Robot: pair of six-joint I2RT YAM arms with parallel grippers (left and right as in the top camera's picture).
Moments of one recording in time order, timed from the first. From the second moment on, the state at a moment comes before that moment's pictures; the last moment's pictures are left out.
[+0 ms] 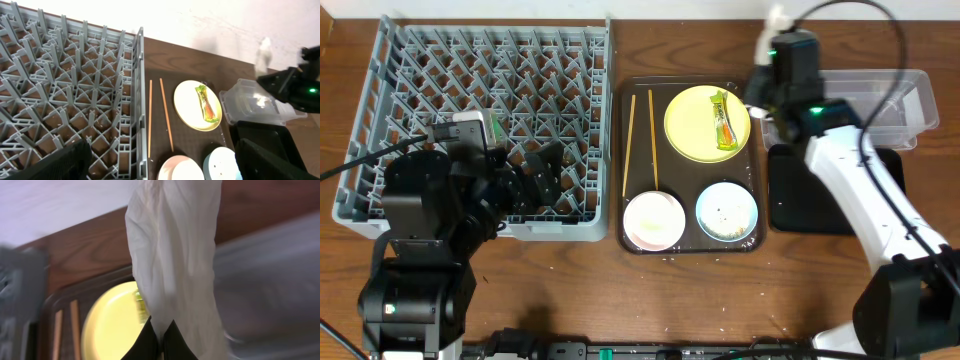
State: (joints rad) left arm -0.04 0.87 1.19 -0.84 0.28 -0.31; right arm 0.21 1.69 1.37 -0.44 0.15 0.54
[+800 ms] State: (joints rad) left arm -0.04 0.88 1.19 -0.84 0.28 -0.31; right arm 0.11 1.67 1.37 -0.40 -0.06 0.34
